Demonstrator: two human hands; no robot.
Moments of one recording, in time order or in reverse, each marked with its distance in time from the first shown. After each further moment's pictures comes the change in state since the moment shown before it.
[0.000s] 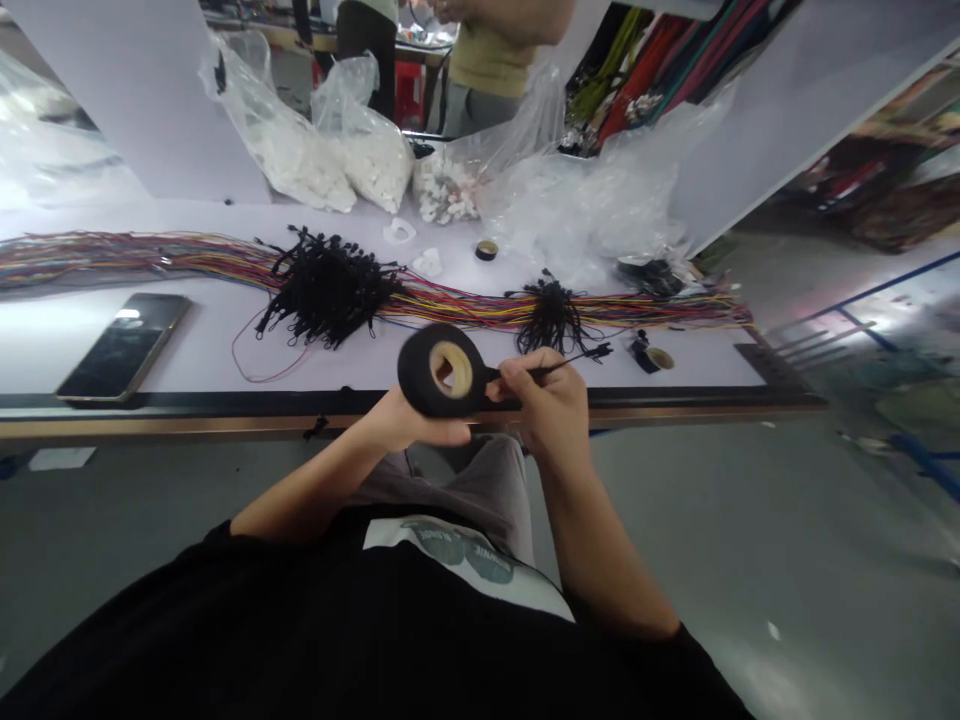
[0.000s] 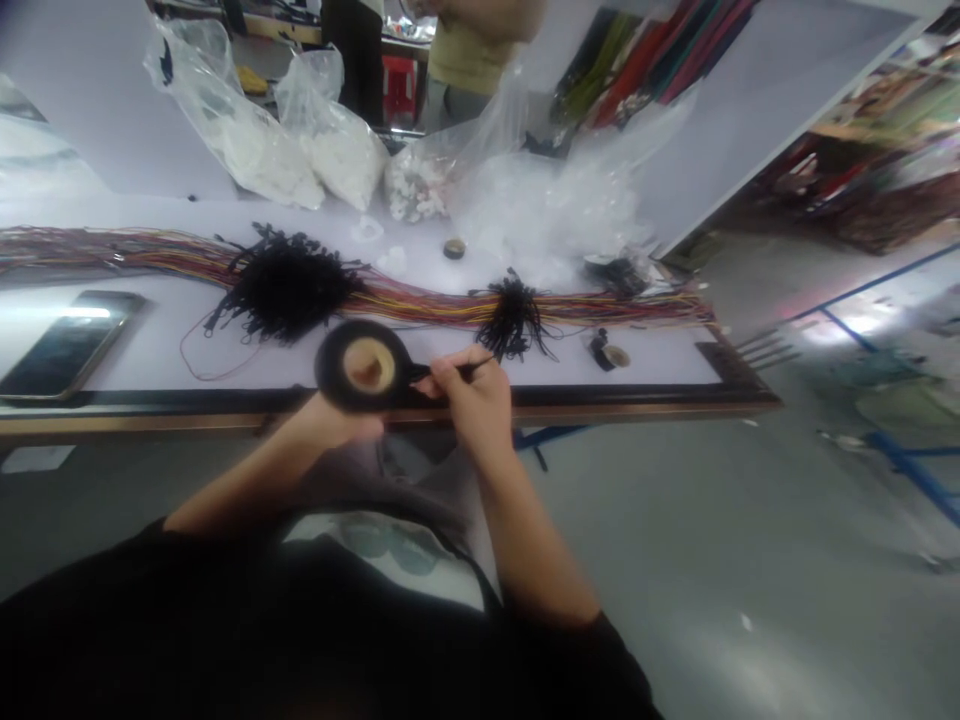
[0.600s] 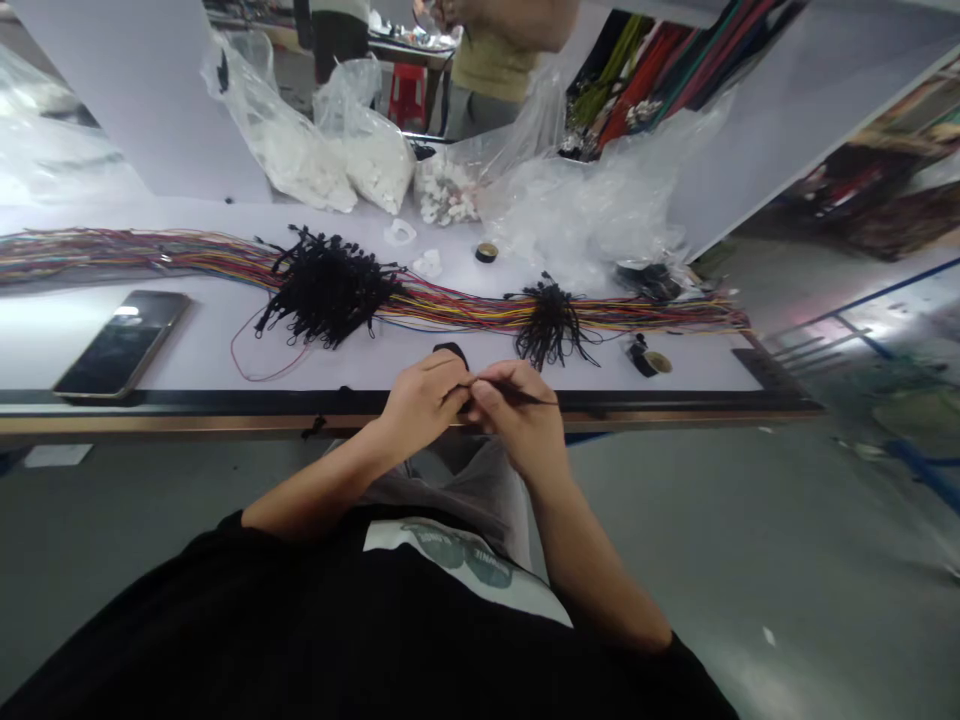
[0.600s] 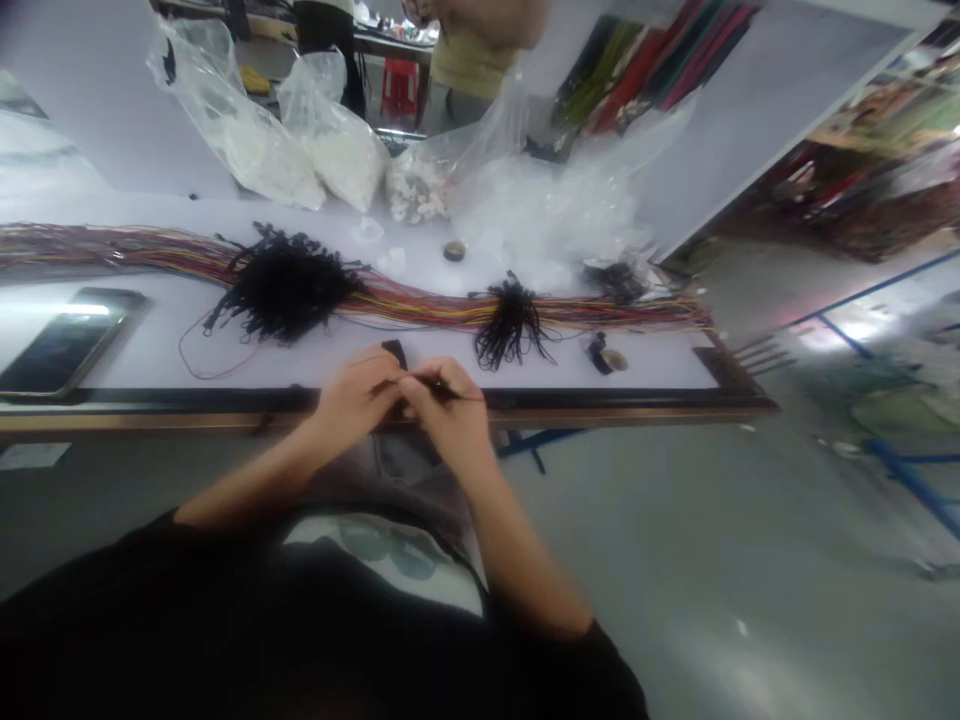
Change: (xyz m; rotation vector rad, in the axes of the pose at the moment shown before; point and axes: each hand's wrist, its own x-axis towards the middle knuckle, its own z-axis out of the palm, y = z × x) left_hand 0.015 -0.015 0.007 0.802 0.242 0.427; right_hand -0.014 0.000 0.008 -0.051 -0.121 0.014
